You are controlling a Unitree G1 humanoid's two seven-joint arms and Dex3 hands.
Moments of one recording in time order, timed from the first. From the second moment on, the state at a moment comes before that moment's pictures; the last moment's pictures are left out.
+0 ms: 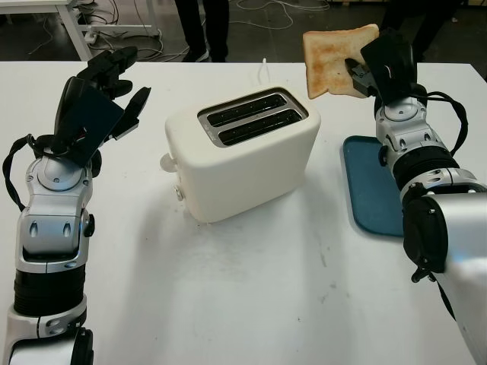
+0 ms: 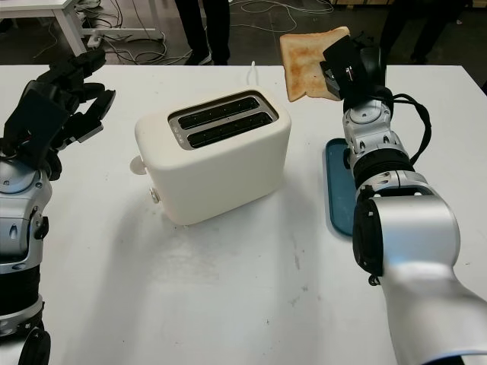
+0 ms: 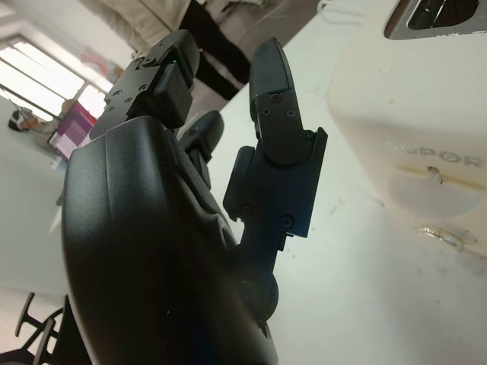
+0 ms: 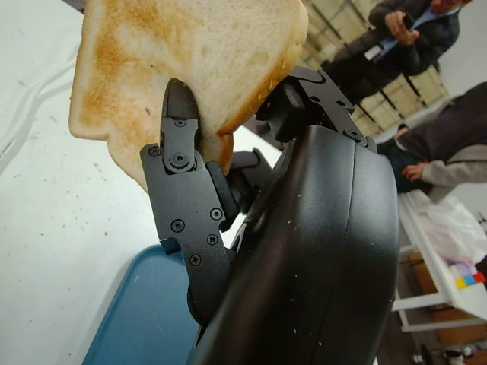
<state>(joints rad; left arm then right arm) -0.45 0.37 0.14 -0.27 0.08 0.50 -0.13 -1.20 -0.37 -0.08 1.34 -0.18 -0.15 -0.21</state>
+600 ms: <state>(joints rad) -0.45 0.37 0.14 -0.27 0.08 0.50 -0.13 -1.20 -0.37 -0.11 1.34 -0.17 -0.14 -0.22</state>
